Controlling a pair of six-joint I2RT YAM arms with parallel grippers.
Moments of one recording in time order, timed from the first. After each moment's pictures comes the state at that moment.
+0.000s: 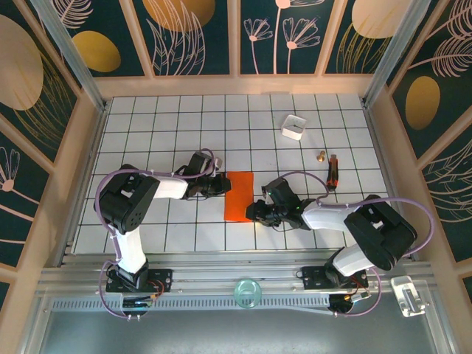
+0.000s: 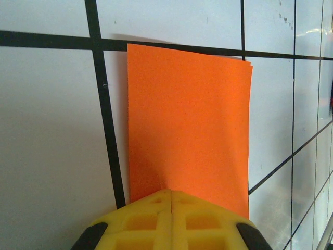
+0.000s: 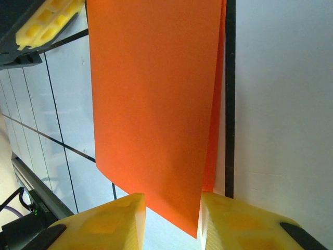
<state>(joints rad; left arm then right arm) -0.54 1.88 0.85 0.17 0.46 -0.75 0.75 1.46 0.48 0.12 -0.39 0.97</state>
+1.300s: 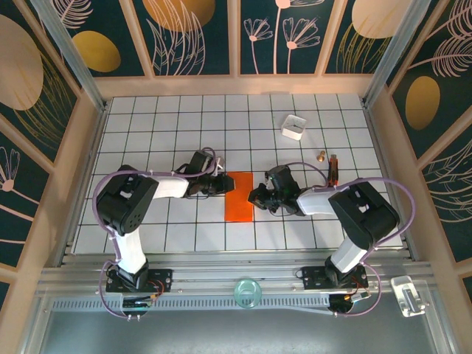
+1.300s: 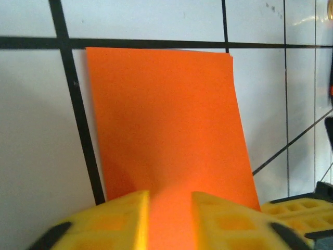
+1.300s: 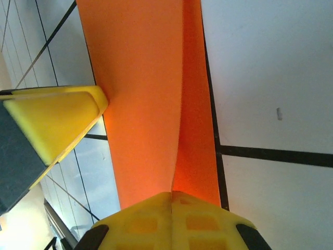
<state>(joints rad) -0.55 1.84 0.87 0.10 0.46 -0.70 0.62 1.63 0.59 0.24 -0.43 1.03</state>
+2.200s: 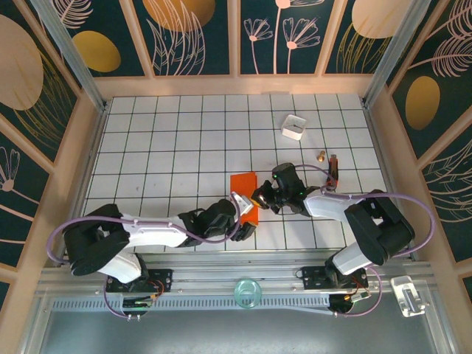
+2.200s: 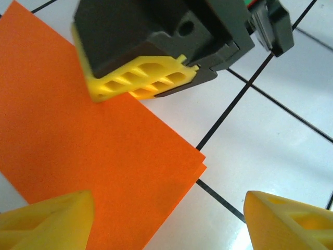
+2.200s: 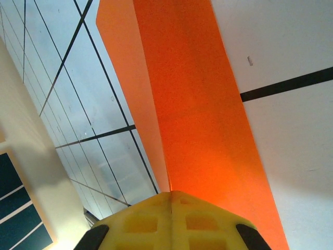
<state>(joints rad) -1.11 1.52 0.60 0.22 -0.11 -0.24 0.61 1.50 0.59 0.09 -0.43 1.23</state>
